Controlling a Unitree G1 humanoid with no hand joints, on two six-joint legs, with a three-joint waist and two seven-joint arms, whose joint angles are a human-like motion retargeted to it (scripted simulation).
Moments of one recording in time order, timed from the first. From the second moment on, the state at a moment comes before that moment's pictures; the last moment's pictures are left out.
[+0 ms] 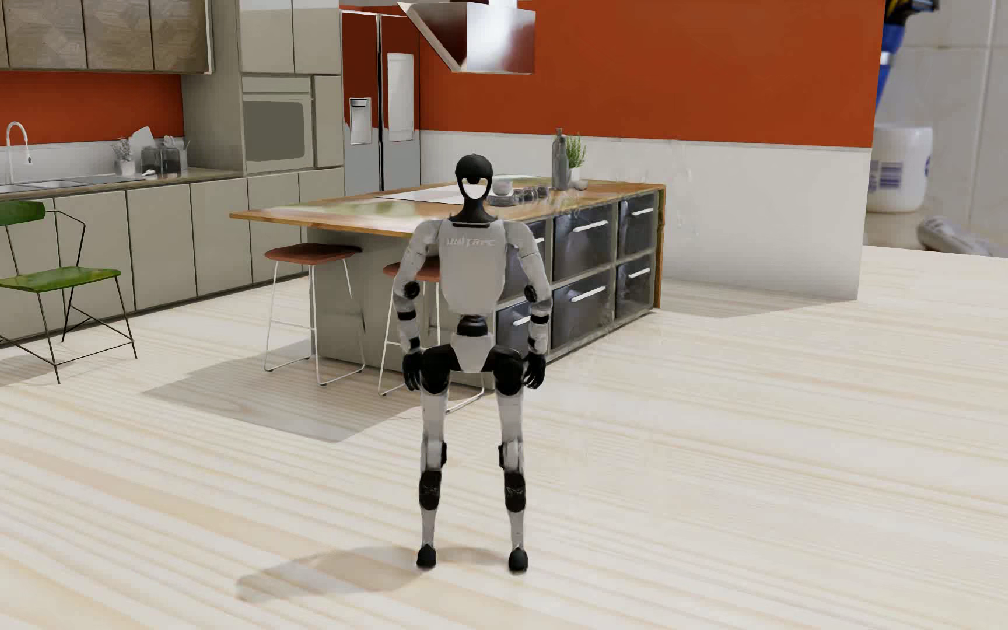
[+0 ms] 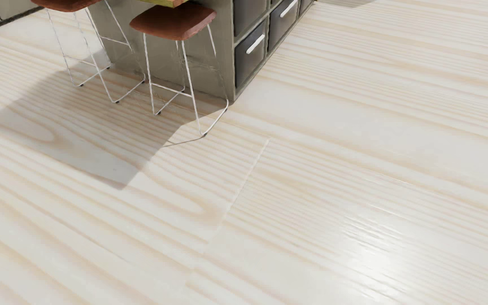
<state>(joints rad) -0.17 -0.15 -0.10 0.02 -0.08 -0.01 0.00 0.00 -0.07 0.42 0.47 0.17 0.14 0.11 0.03 0.40 -0.38 0.00 0.00 -0.78 0.66 0.92 0.87 0.00 0.00 0.00 0.00 0.00 0.00</state>
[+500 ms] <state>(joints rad) -0.14 -0.10 -0.09 0.00 -0.11 0.00 0.00 0.00 -0.05 0.41 0.48 -1.17 -1.07 0.12 0.03 0.64 -0.62 0.00 0.00 -0.27 -0.02 -0.07 -0.14 0.00 0.00 0.00 0.00 0.00 0.00</state>
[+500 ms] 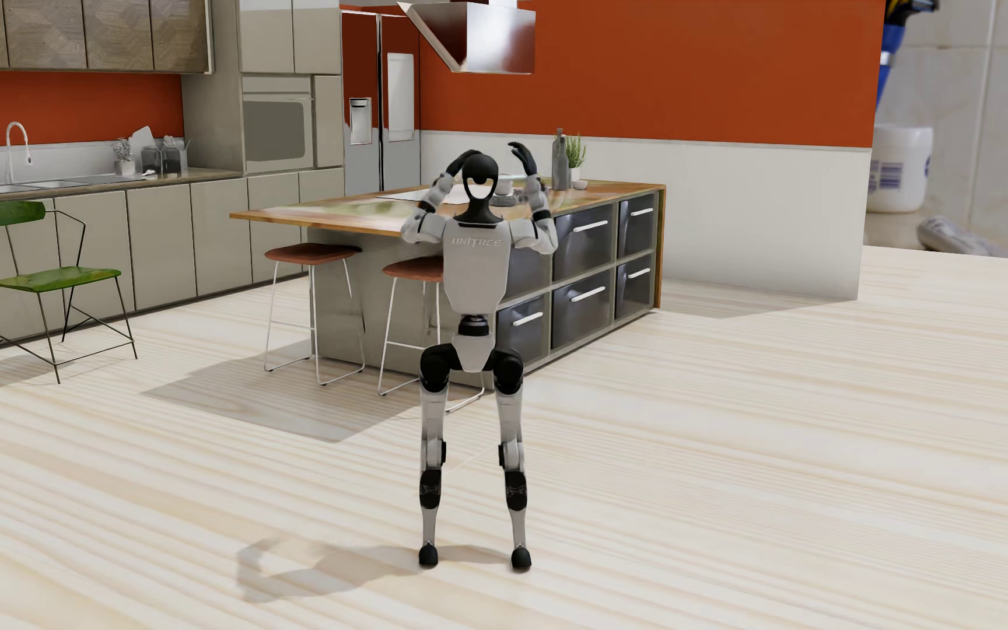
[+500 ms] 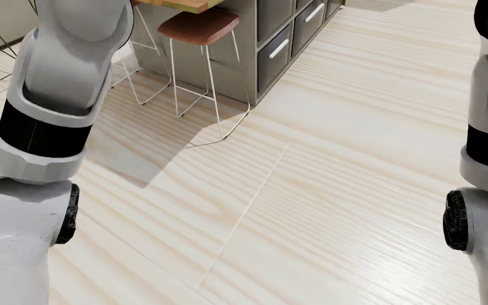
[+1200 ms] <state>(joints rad) -0.13 -0.08 -0.07 -0.02 -0.12 0.00 0.00 0.00 -0.09 0.40 0.47 -1.20 -1.10 0.11 0.06 0.70 -0.67 0.00 0.00 -0.20 -0.11 -0.19 -0.21 0.00 0.00 0.00 0.00 0.00 0.00</state>
